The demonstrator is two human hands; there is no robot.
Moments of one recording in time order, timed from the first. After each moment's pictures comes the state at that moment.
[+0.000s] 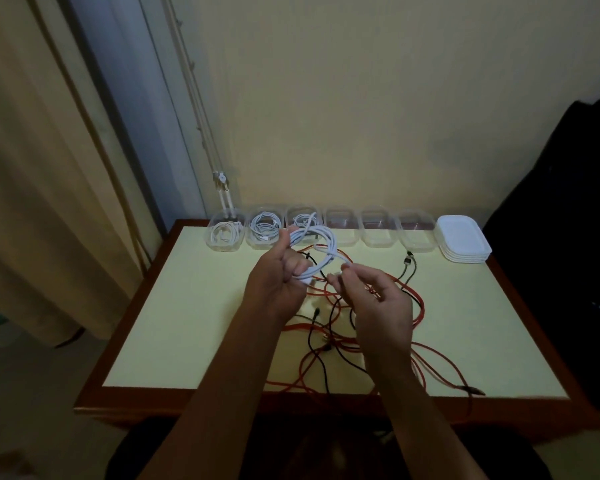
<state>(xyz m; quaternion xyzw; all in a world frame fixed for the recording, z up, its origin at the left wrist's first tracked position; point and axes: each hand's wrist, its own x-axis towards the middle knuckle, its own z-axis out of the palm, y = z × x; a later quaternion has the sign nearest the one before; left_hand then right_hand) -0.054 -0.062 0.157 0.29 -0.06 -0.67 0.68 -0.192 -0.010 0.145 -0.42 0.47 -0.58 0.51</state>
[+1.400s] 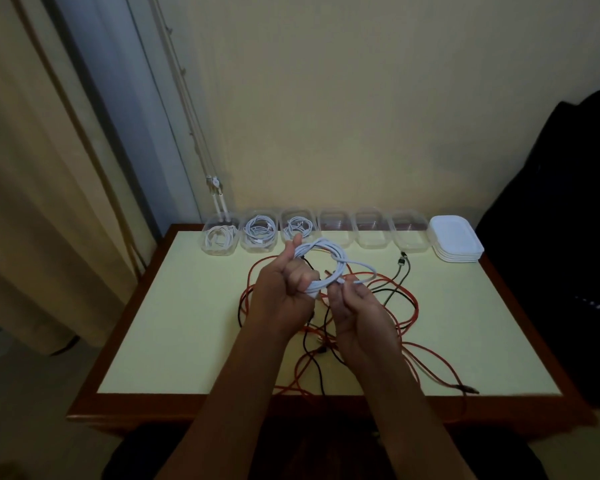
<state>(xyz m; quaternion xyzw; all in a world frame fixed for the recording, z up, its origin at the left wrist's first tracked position) -0.072 -0.049 0.156 0.20 0.03 -0.73 0.66 -0.190 -0.030 0.122 -0.08 0.31 -0.58 0.75</state>
